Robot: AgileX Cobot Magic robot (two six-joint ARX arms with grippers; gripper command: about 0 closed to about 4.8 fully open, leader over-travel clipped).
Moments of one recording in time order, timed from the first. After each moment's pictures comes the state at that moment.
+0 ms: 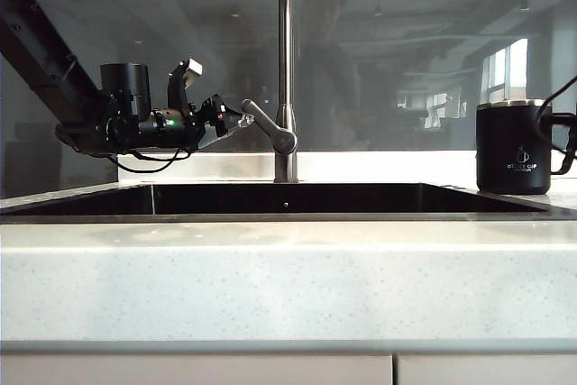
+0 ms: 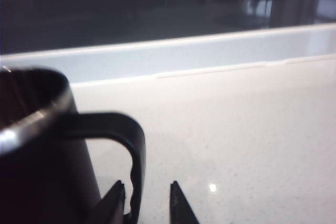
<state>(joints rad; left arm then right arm) -0.14 2.54 1.98 0.76 0.73 -0.29 -0.13 1.76 0.52 1.27 0.07 0.05</state>
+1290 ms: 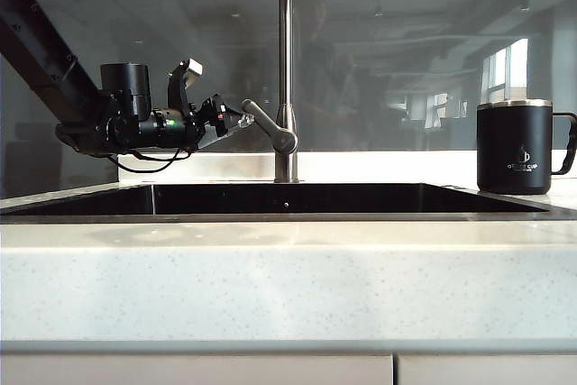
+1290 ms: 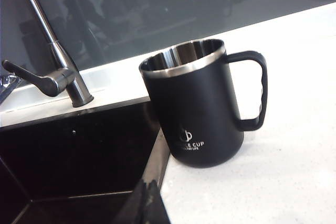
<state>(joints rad) -0.14 2.54 1.98 0.76 0.73 -0.29 -0.10 1.24 0.08 1.24 -0.21 0.30</state>
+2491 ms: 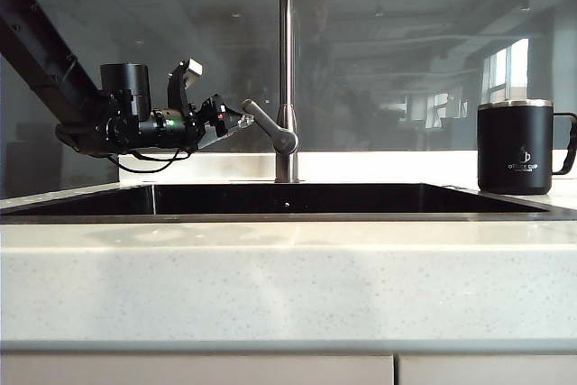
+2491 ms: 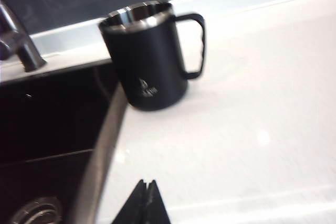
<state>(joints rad) -0.14 2.54 1.98 0.76 0.73 -0.29 -0.09 0.38 0.04 0.24 -0.04 0.21</state>
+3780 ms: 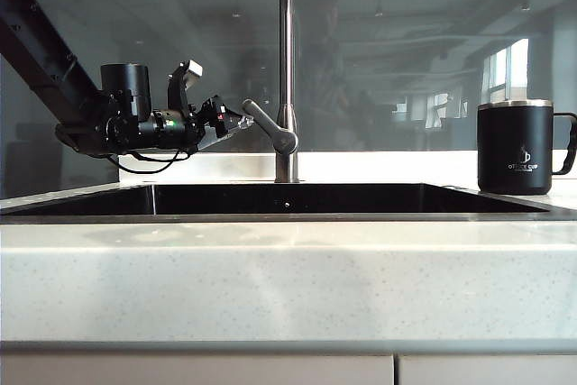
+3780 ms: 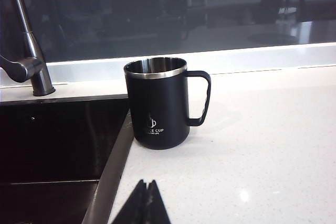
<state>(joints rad) -0.14 2.54 1.98 0.75 0.73 -0.29 0.04 0.00 0.00 0.08 0.10 0.05</state>
